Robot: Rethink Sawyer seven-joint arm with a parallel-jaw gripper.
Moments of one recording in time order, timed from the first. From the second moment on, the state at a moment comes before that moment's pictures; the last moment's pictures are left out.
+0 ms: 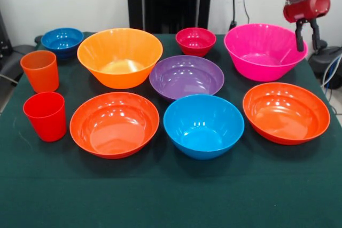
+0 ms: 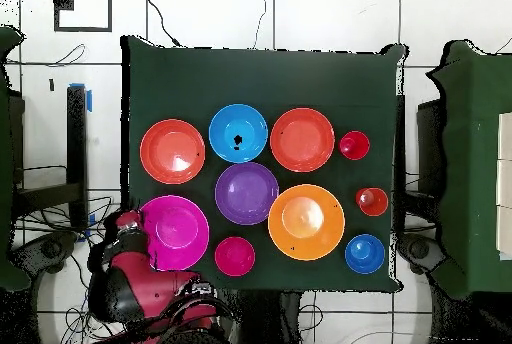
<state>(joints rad) 0.08 -0.59 0.24 2.32 0.24 -0.76 2.97</state>
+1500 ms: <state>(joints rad) 0.39 -0.54 -0.01 2.23 0.61 -0.55 2.97</state>
